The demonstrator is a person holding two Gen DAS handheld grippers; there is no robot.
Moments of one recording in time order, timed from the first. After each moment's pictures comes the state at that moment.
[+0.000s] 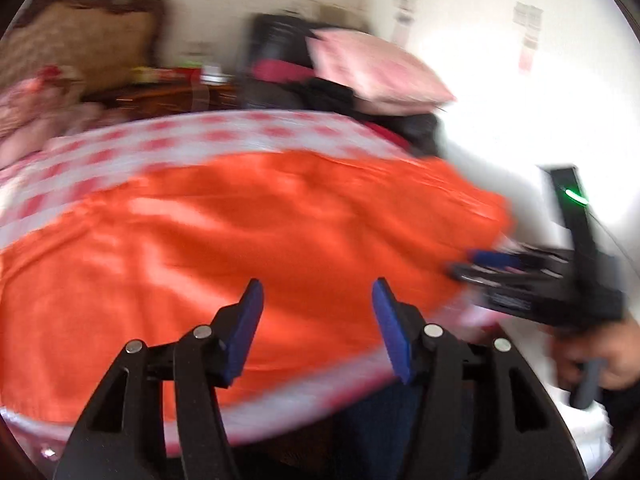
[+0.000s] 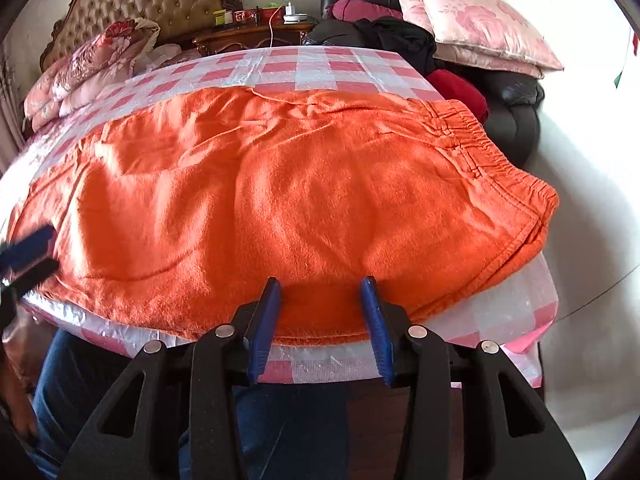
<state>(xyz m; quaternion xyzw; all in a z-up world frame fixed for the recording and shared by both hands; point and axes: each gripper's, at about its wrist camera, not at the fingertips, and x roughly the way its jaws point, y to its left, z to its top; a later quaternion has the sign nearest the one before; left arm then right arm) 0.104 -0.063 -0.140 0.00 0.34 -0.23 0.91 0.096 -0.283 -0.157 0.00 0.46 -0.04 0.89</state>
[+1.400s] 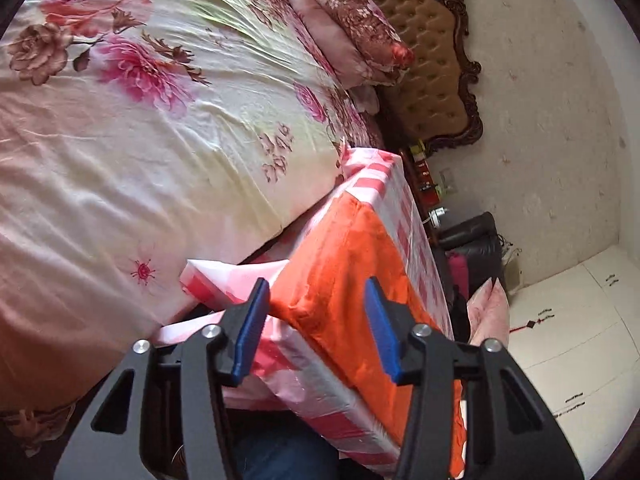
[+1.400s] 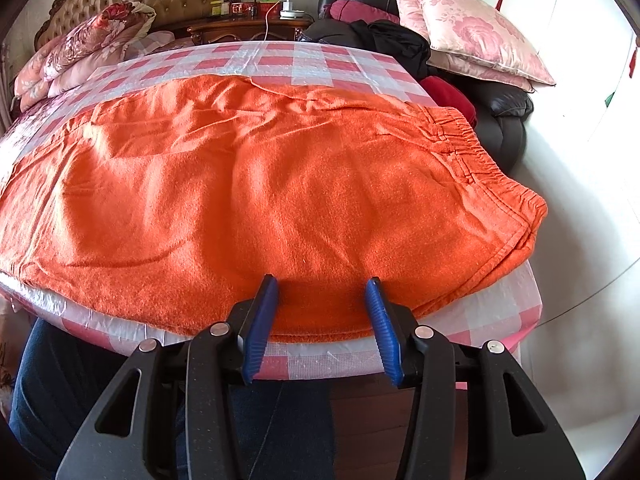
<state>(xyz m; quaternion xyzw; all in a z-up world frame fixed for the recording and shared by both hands) 0.040 0.380 -0.204 -0.51 0.29 0.03 0.81 0.096 -0.272 -0.160 -0.03 0.46 -0.06 0.88</state>
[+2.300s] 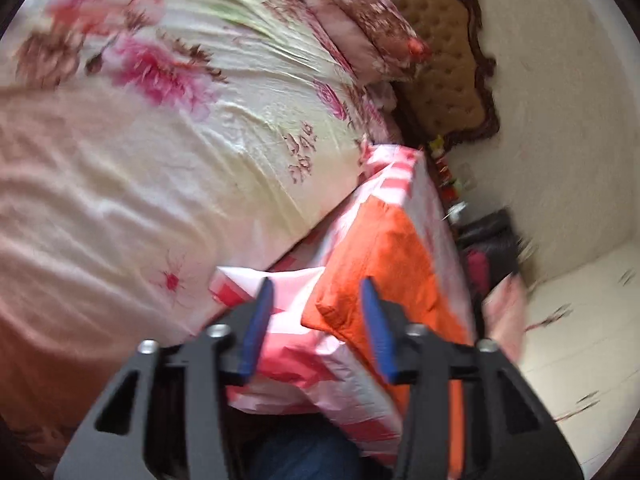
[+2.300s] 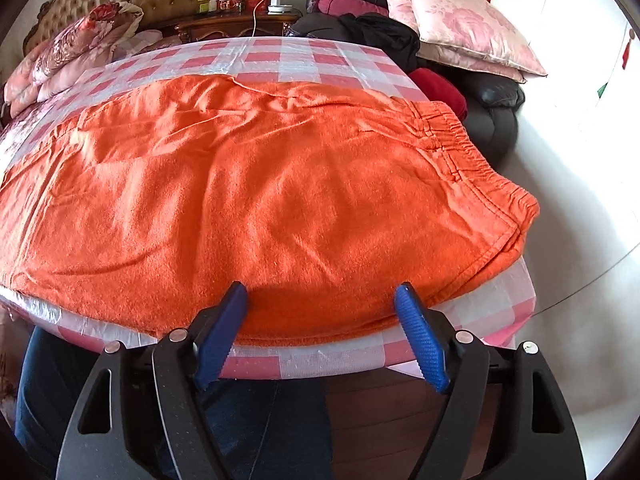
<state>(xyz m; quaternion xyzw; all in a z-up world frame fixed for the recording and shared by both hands) 0.035 0.402 -0.228 -0.53 0.30 0.05 0.79 0.099 -0.278 -0.159 -0.03 0.47 -0.08 0.88</state>
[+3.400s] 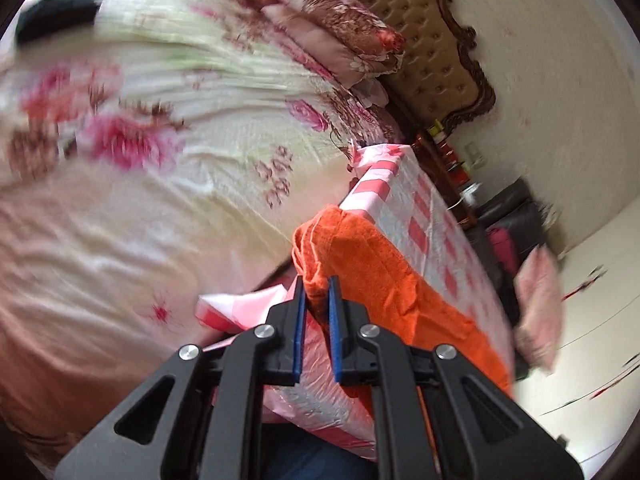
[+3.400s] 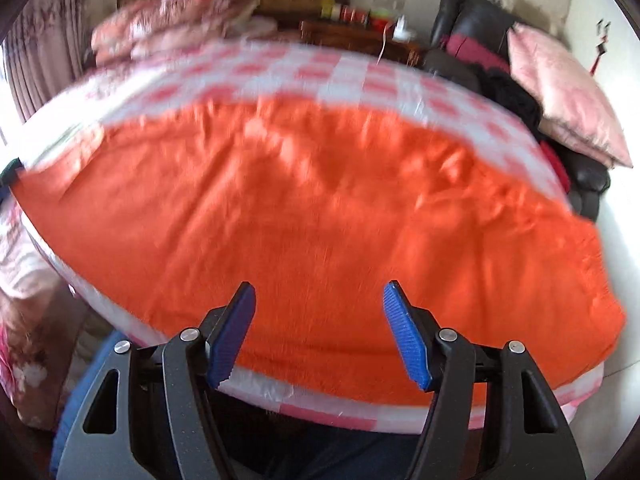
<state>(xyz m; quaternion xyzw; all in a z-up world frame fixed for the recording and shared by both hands) 0.072 0.349 -0.138 -0.36 0.34 0.10 0.86 0.135 -0.109 -0.150 -0.09 0.47 0.08 0.87</state>
